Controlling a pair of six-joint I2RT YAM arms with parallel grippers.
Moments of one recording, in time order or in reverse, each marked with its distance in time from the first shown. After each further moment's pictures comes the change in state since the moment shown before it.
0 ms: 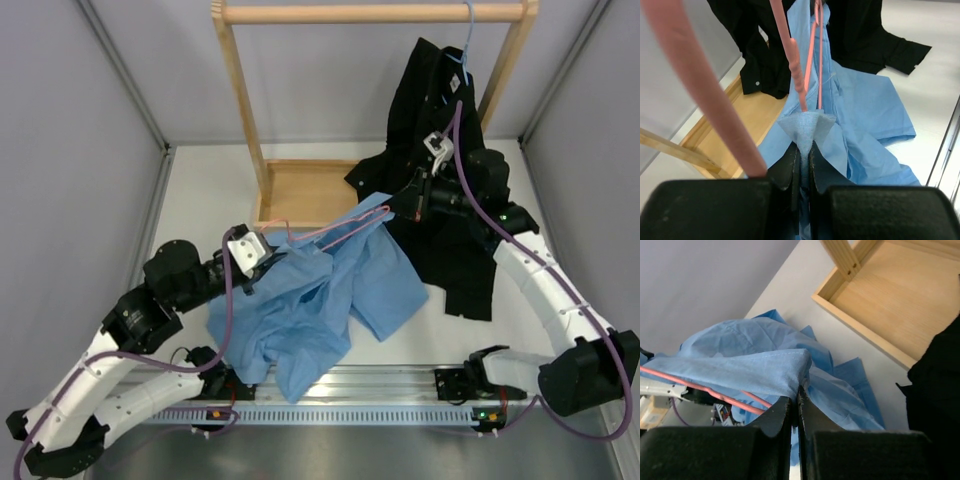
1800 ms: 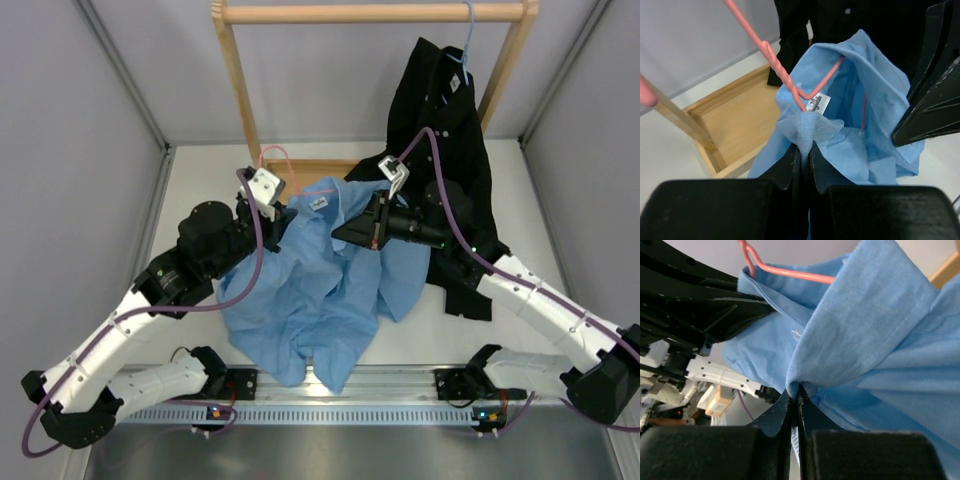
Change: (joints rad) left arm -0.012 0.280 0.160 0.105 -0.333 -0.290; right arm 0.439 -0.066 -0.032 0.152 0.267 0.289
